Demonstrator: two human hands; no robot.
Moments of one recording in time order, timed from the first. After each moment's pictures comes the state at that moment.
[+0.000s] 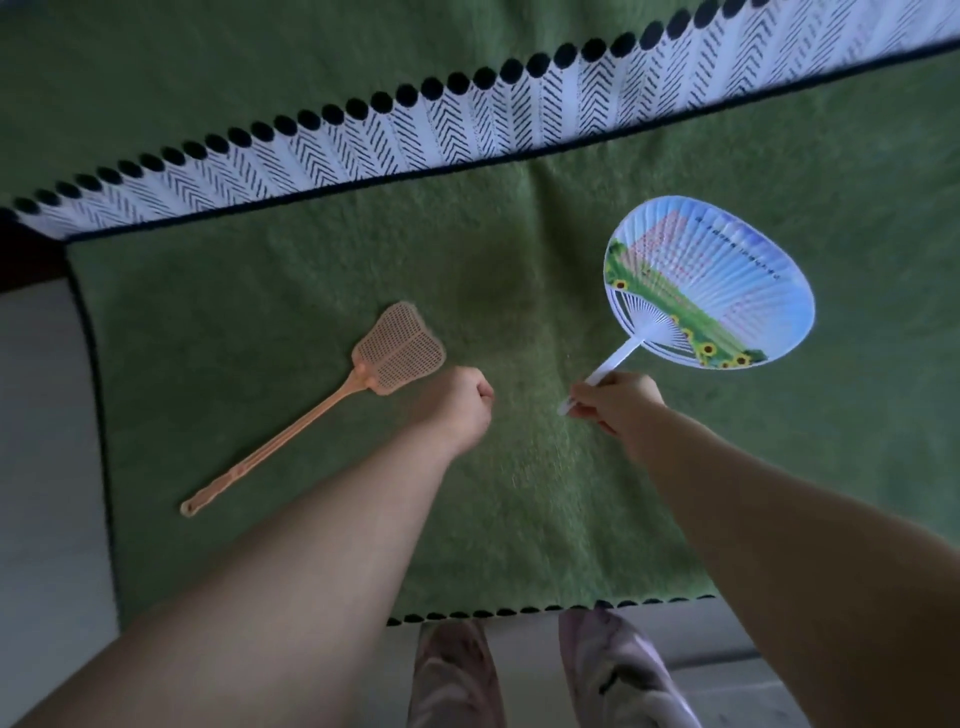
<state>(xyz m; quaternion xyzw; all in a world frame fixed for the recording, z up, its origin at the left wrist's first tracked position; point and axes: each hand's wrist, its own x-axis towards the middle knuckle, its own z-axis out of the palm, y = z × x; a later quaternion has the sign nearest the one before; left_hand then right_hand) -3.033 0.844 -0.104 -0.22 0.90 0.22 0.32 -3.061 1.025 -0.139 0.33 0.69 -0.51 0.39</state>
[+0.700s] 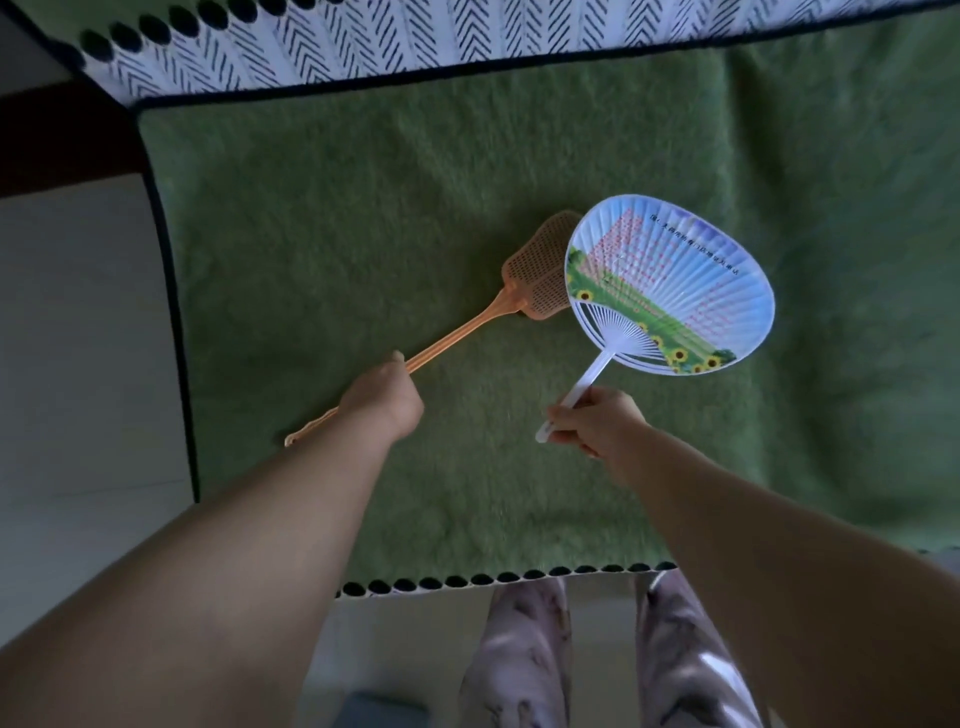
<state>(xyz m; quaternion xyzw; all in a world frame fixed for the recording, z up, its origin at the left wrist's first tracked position) -2.916 0.565 -0.174 -0.27 0.87 0.08 0.40 -2.933 0.786 -0.180 0.31 0.69 -0.46 0.46</state>
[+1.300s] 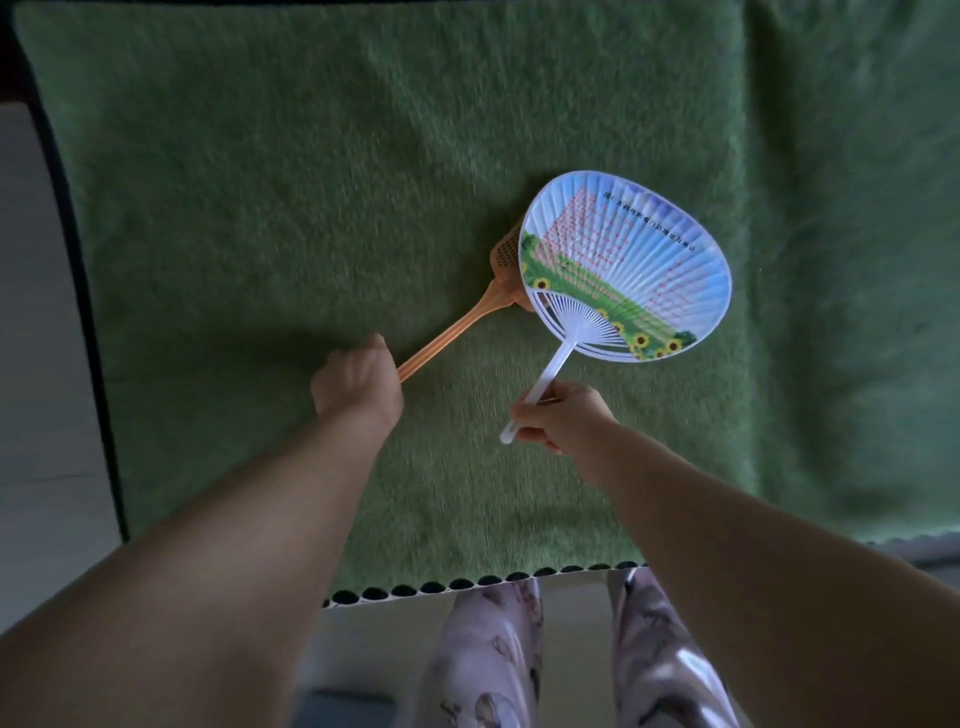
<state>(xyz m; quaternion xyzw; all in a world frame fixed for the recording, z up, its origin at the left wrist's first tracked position) -2.913 0.559 -0.228 -0.23 0.91 0.00 0.35 -2.930 0.760 -0.203 0.31 0.68 -0.45 0.49</state>
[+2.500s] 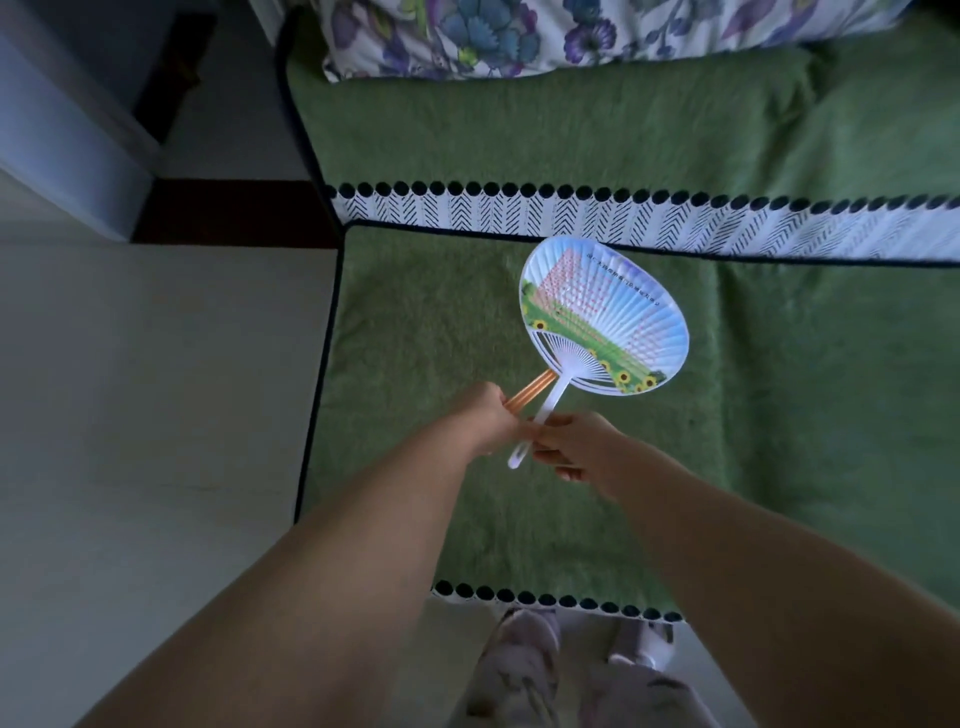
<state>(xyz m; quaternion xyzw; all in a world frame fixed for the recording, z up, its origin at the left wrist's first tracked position) -2.878 0.570 0.031 -0.29 0.81 0.40 0.32 -2.908 0.702 0.012 0.15 0.74 -0.43 0.50</state>
